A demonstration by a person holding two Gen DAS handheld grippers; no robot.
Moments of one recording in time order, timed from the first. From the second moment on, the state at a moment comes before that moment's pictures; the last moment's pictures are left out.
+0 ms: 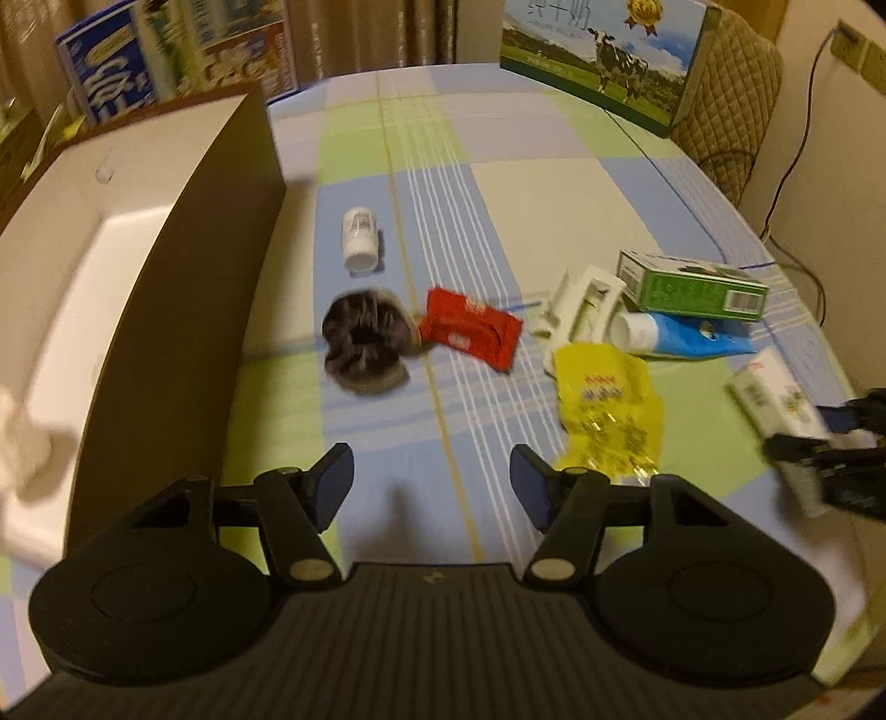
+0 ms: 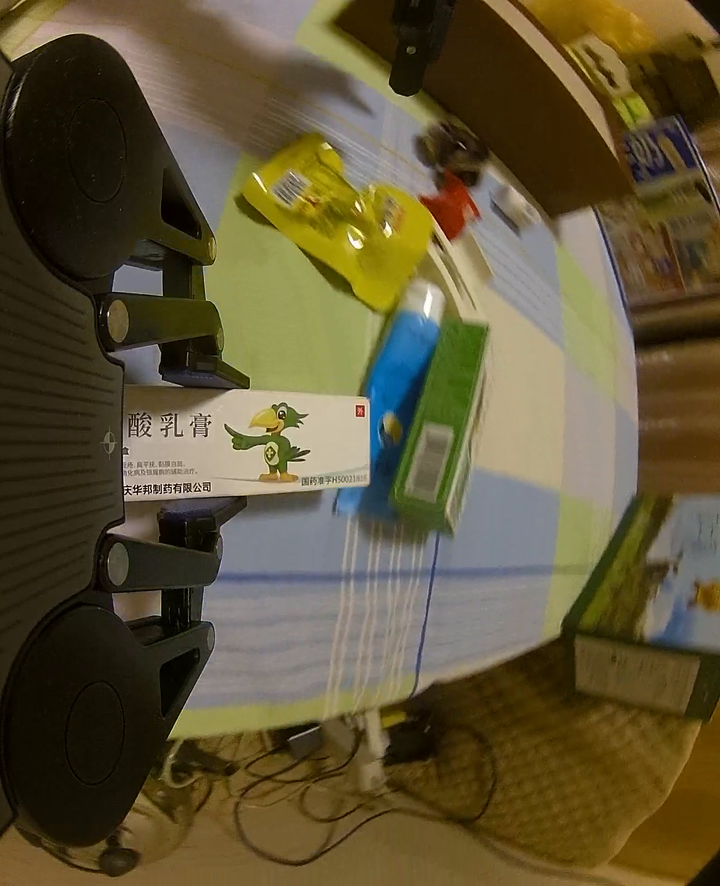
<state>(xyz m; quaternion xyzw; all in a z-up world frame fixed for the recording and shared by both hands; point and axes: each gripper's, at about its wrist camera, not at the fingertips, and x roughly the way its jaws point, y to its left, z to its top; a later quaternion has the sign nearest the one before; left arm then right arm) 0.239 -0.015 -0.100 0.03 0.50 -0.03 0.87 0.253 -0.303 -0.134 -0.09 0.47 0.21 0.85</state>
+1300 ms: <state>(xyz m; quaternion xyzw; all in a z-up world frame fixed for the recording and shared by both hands) 0.300 0.010 -0.113 0.00 0.49 0.01 0.87 0.249 -0.314 -0.112 -0.03 0.46 0.15 0.88</state>
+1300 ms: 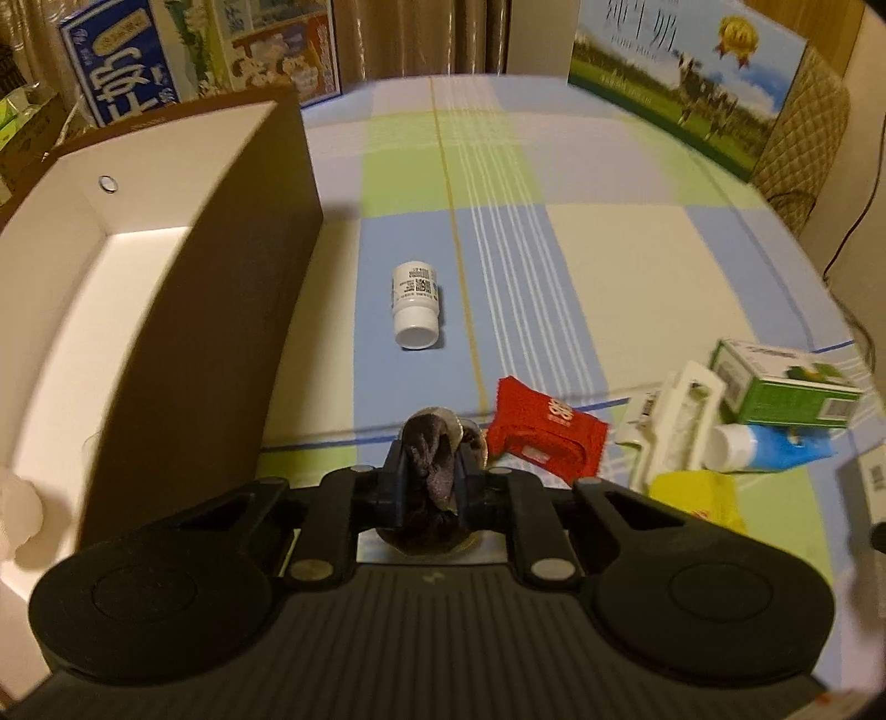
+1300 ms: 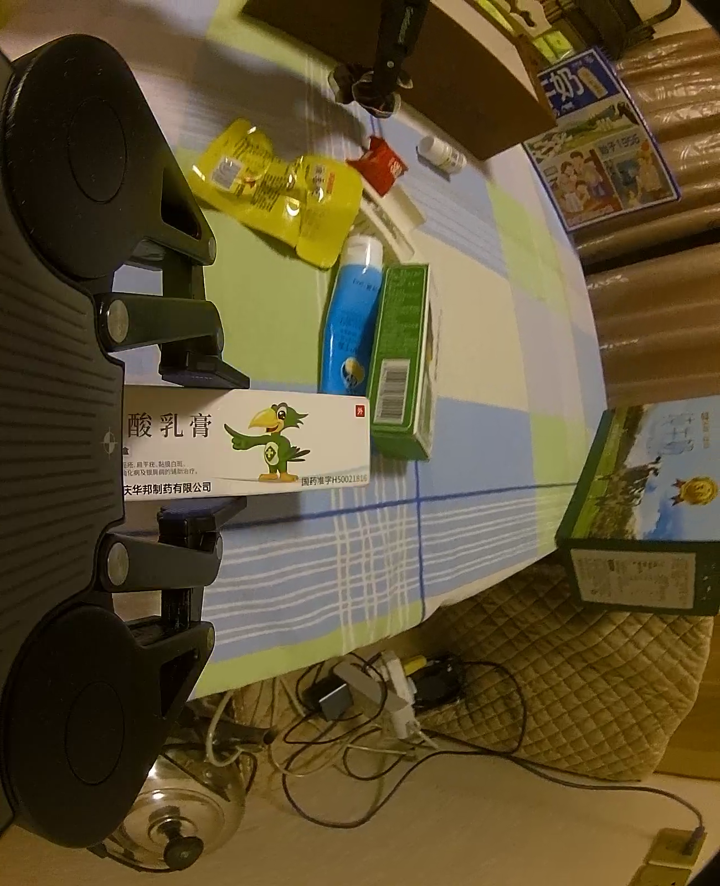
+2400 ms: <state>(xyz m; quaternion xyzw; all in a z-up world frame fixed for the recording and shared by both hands) 0.169 0.168 0.012 -0.11 0.37 0.07 0.92 0.204 -0.095 -0.028 -0.02 0.37 0.39 0.85</state>
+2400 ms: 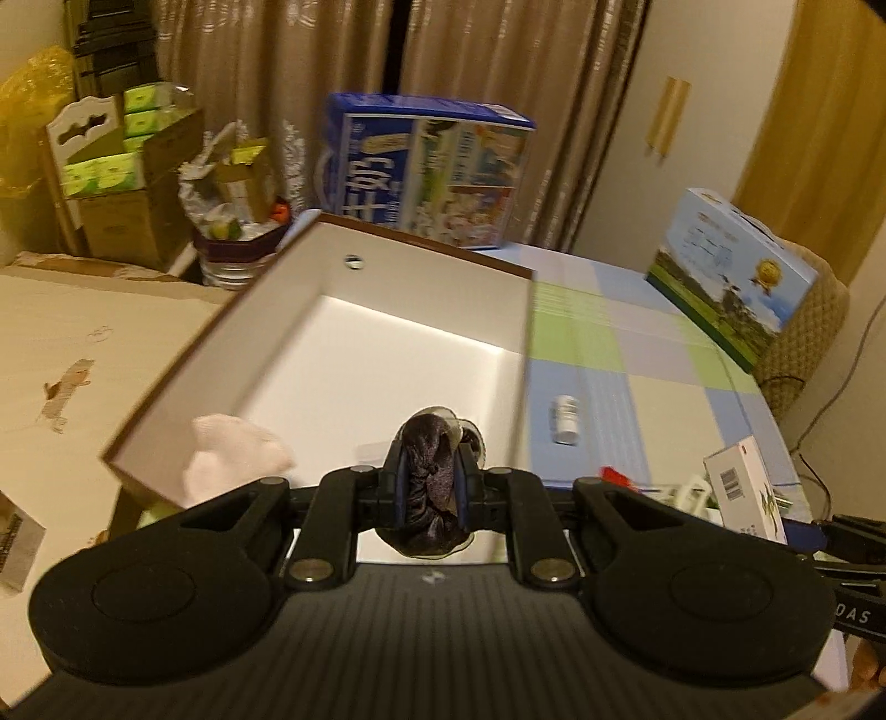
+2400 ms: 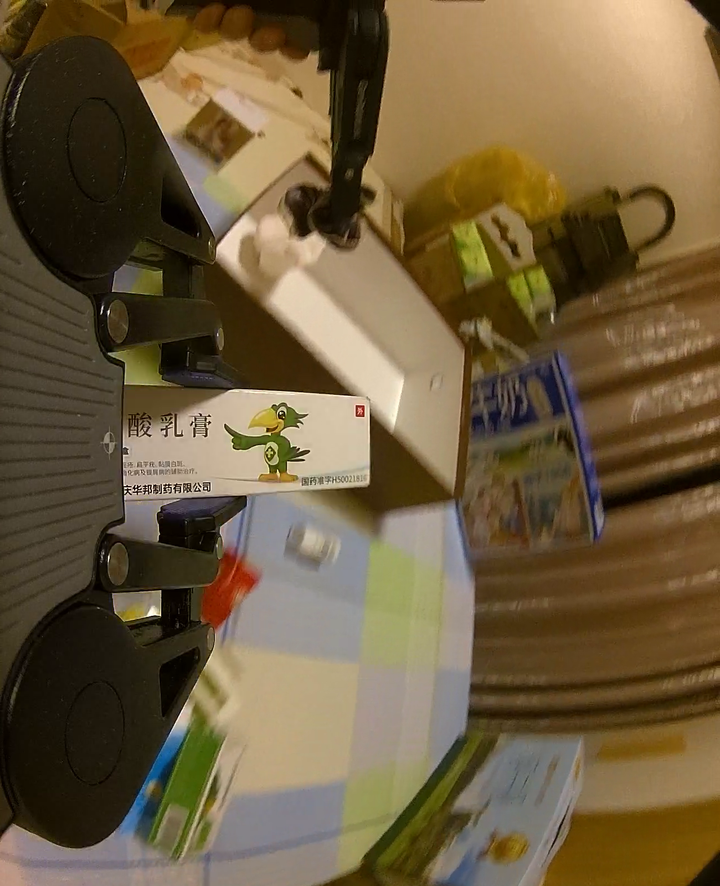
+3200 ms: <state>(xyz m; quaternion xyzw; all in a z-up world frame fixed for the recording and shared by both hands) 0.236 0.268 -0.016 -0.08 0.40 0.07 0.91 0.255 0.092 -0.050 -0.01 0.40 0.41 0.82</state>
